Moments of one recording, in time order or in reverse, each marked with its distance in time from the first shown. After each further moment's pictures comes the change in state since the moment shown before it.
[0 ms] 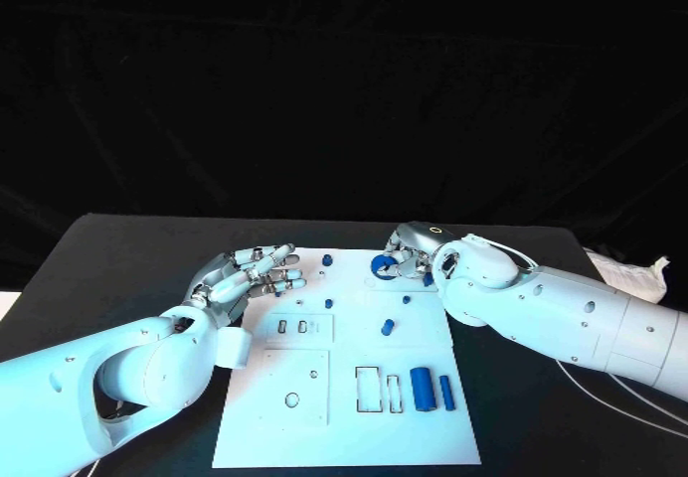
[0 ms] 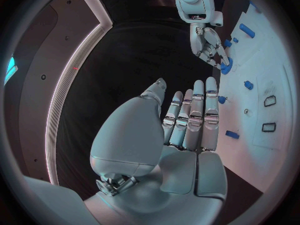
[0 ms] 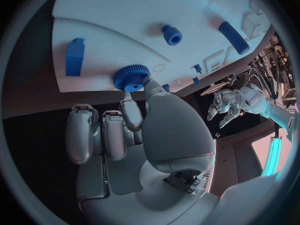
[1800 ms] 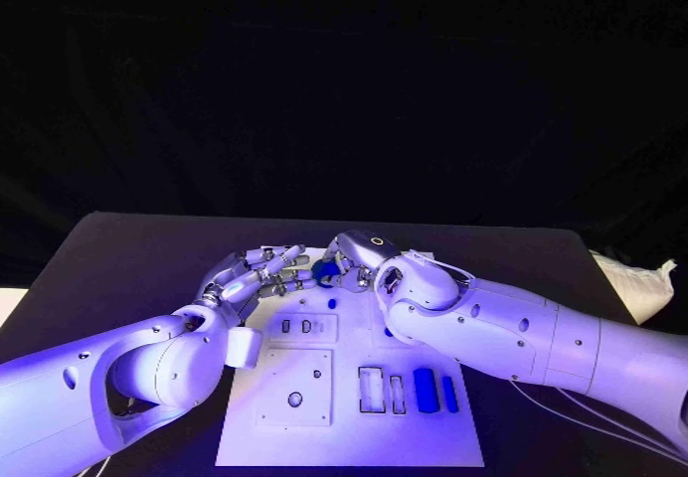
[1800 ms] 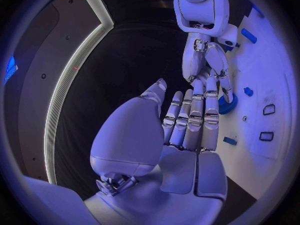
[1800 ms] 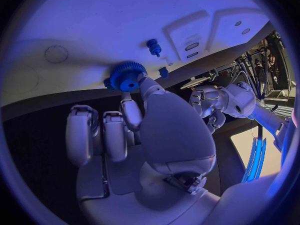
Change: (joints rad) left arm 0.000 0.019 0.000 0.003 0.001 0.002 -0.003; left_hand -0.004 0.004 0.008 -0.008 0.000 0.000 0.000 0.000 0.000 0.000 0.000 0.000 0.000 0.000 0.000 -0.004 0.002 0.000 0.000 0.000 -0.004 -0.002; right arm -0.008 0.199 -0.041 -0.010 -0.066 -0.128 0.021; right_hand 0.016 0.014 0.083 -0.036 0.008 0.006 0.004 -0.021 0.000 -0.001 -0.015 -0.032 0.005 0.003 -0.016 0.008 -0.001 -0.015 0.009 -0.016 0.004 0.014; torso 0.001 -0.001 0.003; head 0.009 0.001
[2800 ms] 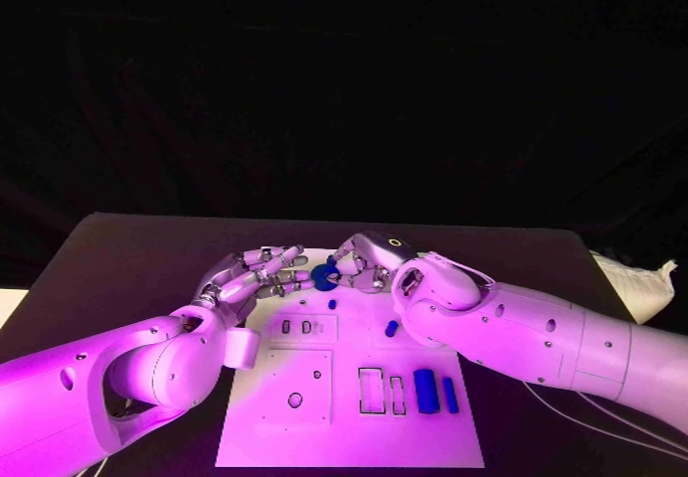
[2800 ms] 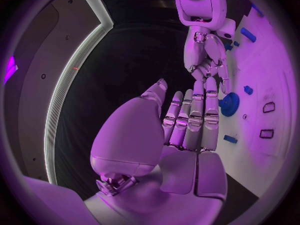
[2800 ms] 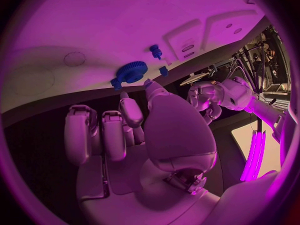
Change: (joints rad) left arm 0.000 -0.009 0.000 0.001 0.000 0.001 -0.001; left_hand 0.004 0.004 0.003 -0.003 0.000 0.000 0.000 0.000 0.000 0.000 0.000 0.000 0.000 0.000 0.000 0.000 0.002 0.000 0.000 0.000 0.000 -0.001; right arm -0.003 -0.089 -0.004 0.063 0.078 -0.041 0.050; right_hand -0.112 -0.033 -0.063 0.110 0.108 -0.112 0.027 -0.024 -0.012 -0.022 0.038 -0.014 -0.012 -0.003 0.035 0.004 0.001 0.000 -0.006 0.034 0.007 0.010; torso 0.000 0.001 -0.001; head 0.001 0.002
